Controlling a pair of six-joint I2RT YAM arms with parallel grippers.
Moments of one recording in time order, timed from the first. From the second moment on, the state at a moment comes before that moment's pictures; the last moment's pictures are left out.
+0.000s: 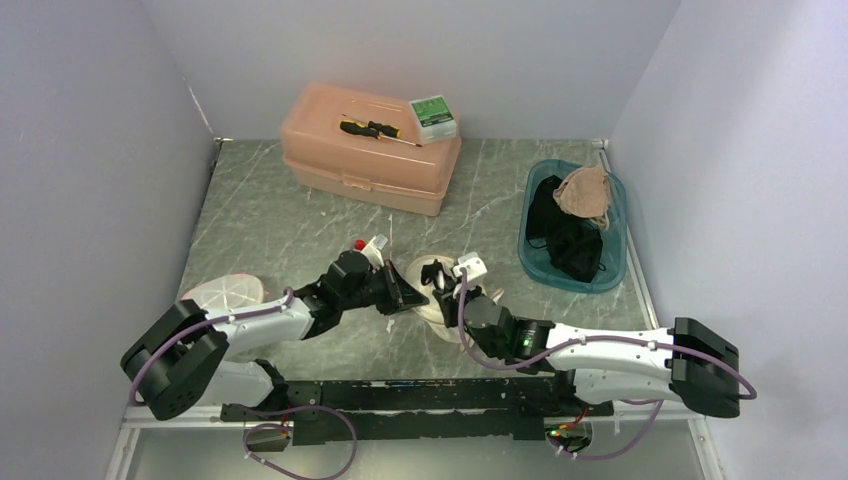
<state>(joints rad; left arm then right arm) -0.78 1.30 0.48 0.38 0.33 -1.17 1.21 1.06 0.42 0.30 0.61 0.35</state>
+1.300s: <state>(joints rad) -0.84 1.29 0.46 0.22 0.18 -1.04 1.06 1.04 0.39 0.29 0.33 0.56</state>
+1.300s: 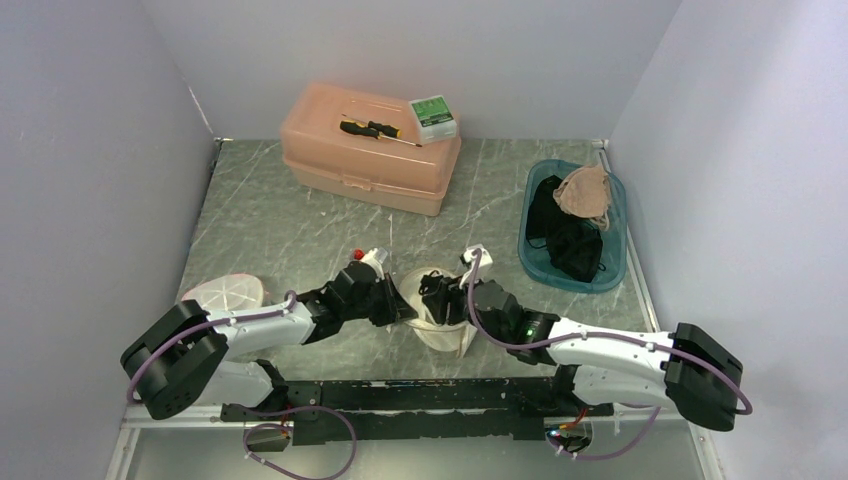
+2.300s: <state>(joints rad) -0.86 1.26 0.52 0.09 0.12 -1.01 1.05 0.91 0.61 0.01 -0.12 0.35</state>
